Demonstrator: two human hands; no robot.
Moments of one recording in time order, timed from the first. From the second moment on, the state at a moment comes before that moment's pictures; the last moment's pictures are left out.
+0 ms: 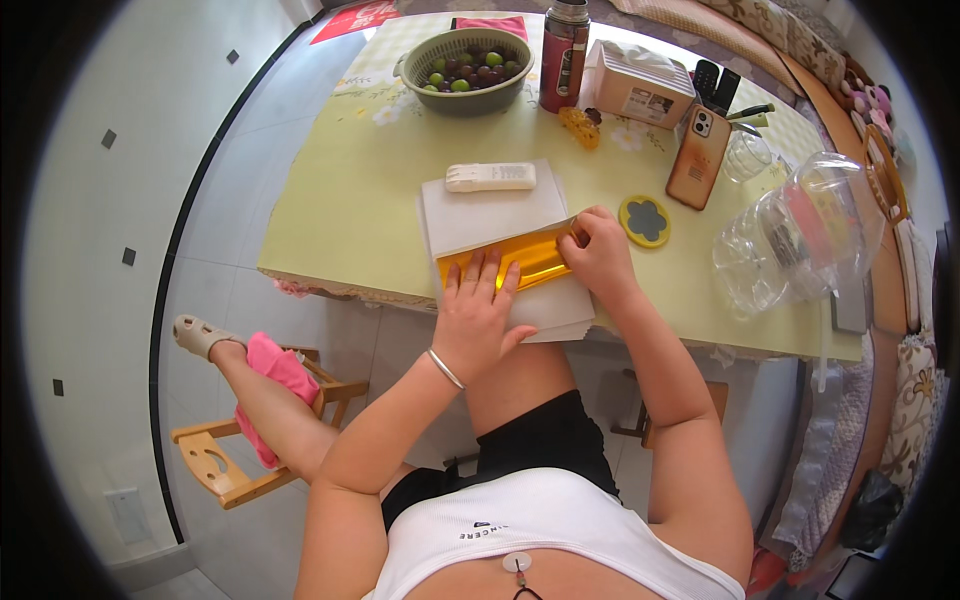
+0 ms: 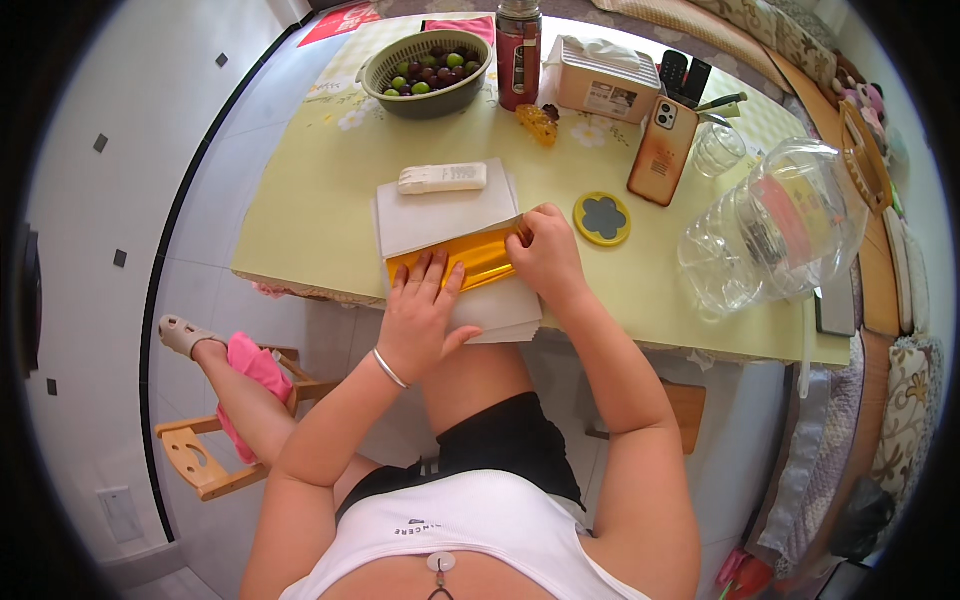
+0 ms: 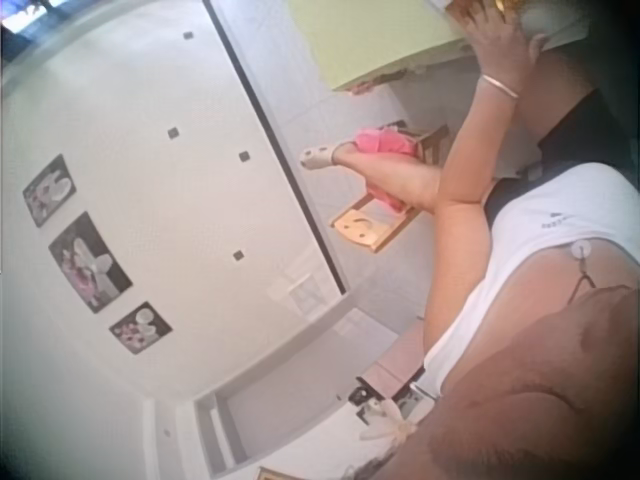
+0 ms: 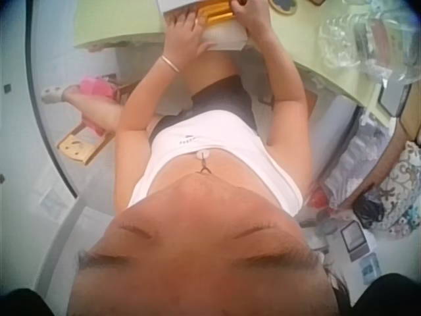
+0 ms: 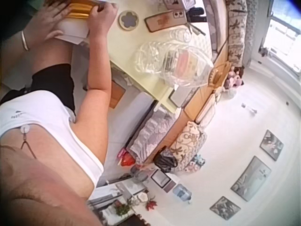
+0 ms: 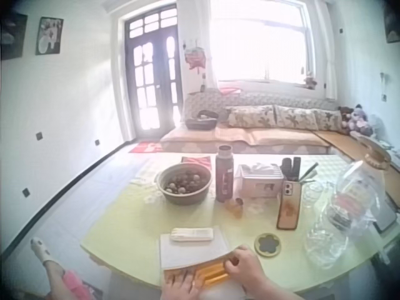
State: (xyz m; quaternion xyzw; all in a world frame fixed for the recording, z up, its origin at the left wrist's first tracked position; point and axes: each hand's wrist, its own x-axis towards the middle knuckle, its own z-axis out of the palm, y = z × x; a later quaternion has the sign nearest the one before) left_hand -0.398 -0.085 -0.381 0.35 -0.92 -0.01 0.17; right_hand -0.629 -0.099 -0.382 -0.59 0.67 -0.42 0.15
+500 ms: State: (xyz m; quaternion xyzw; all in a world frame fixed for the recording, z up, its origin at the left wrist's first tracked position) left_hand -0.400 -0.083 -0.388 0.35 -0.92 0.00 0.17; right_hand -0.632 -0.102 -0.400 -0.59 0.67 -0.44 0.10
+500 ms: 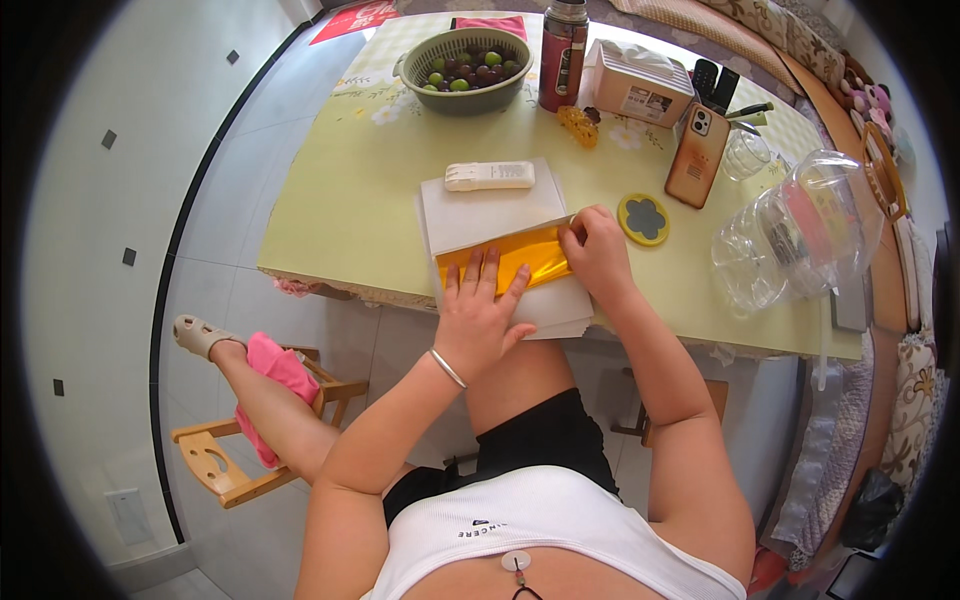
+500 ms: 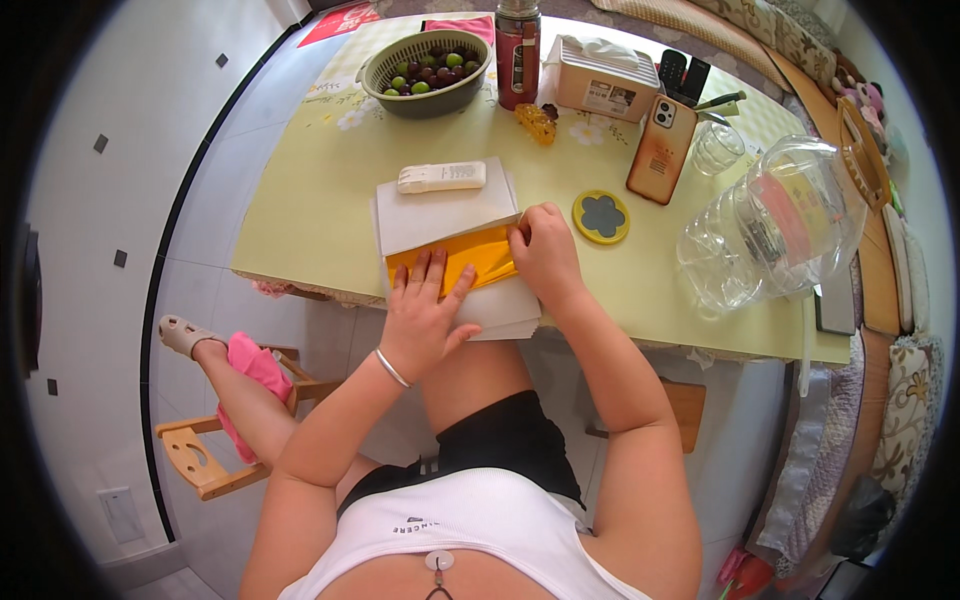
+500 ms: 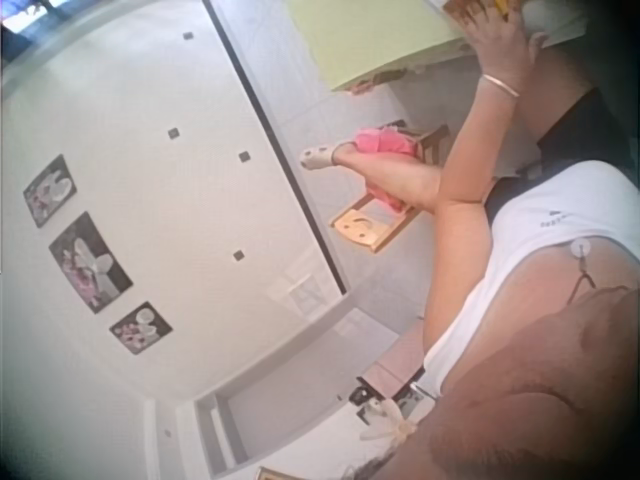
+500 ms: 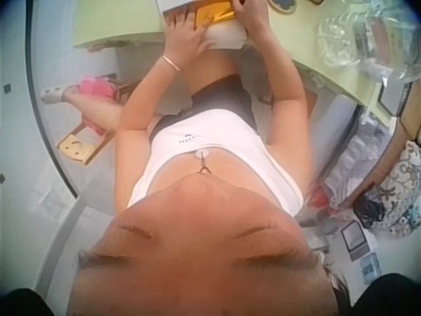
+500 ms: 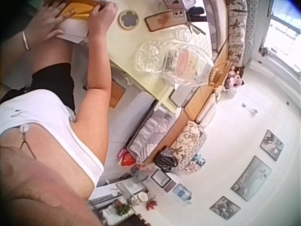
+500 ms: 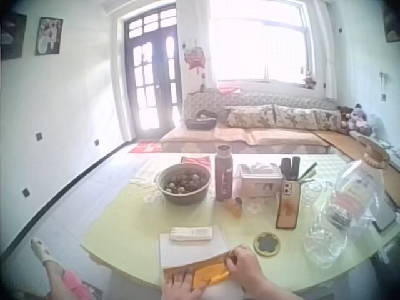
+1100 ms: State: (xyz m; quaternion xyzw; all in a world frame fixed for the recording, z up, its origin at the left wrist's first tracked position) left_hand -0.370 -0.083 -0.386 0.40 -0.91 -0.05 0.08; right_hand -0.622 -0.035 -0.378 -0.82 0.57 -0.11 0.04
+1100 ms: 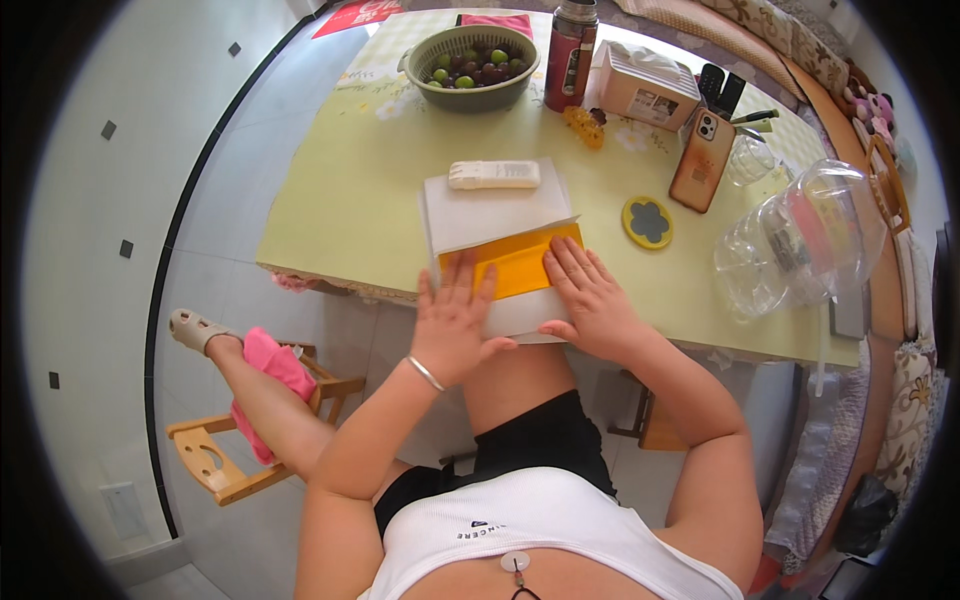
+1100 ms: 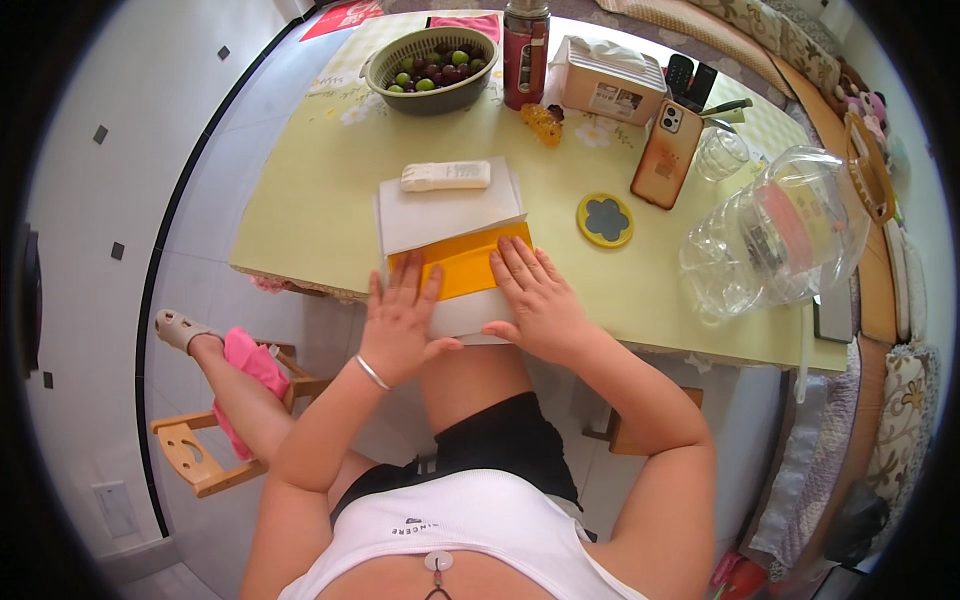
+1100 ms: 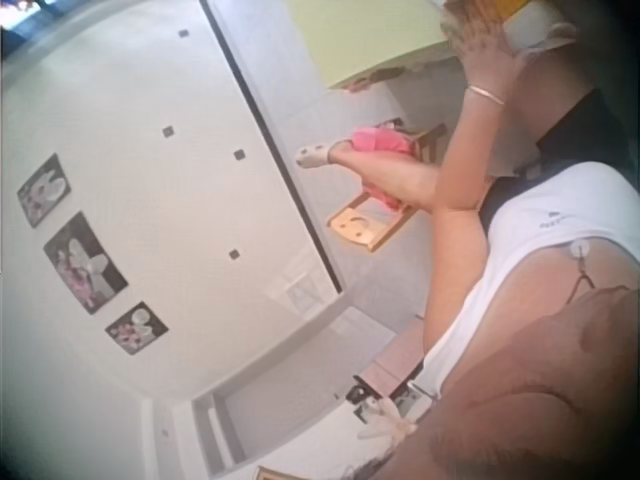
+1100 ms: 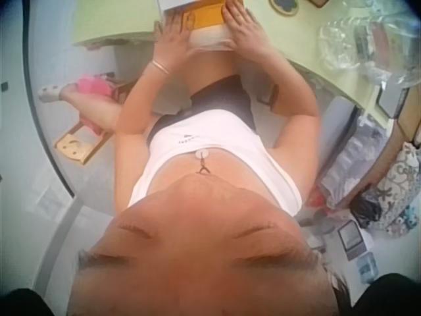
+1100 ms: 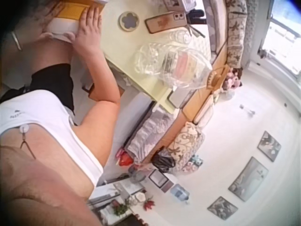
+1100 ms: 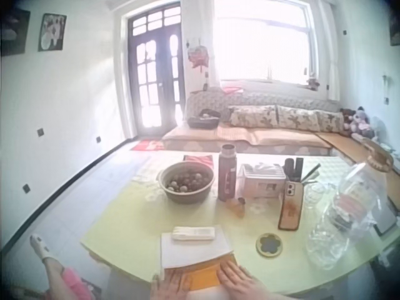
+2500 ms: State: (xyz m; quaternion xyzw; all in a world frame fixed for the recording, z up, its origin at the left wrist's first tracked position) left_hand -0.418 -0.105 -0.378 0.49 -0.76 -0.18 0.39; right_hand -0.594 -0.076 -0.370 -0.71 0.60 -0.36 0.09
